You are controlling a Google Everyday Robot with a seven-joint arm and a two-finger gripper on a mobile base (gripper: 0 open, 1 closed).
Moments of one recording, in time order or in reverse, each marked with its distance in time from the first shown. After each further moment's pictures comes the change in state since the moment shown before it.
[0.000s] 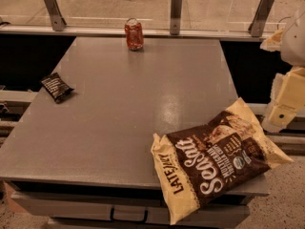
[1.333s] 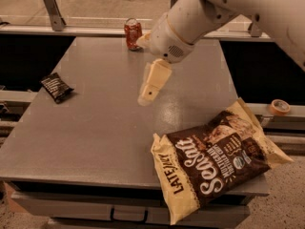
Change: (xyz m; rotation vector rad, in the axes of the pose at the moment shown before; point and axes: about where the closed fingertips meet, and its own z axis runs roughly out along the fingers) arm -0.245 -0.028 0.113 -0.152 -0.500 -0.274
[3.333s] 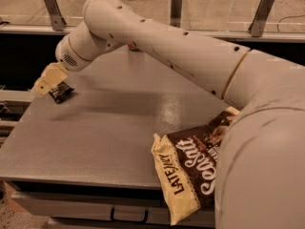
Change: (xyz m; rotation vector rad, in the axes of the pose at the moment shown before) arm -0.163 -0.066 0.192 0.021 -0.267 0.251
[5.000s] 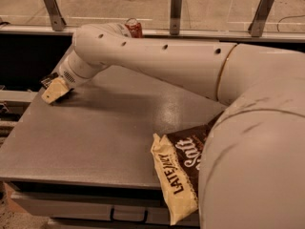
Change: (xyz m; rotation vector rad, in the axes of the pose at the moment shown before) arm 0.056 -0.014 0.039 0.182 0.136 0.192
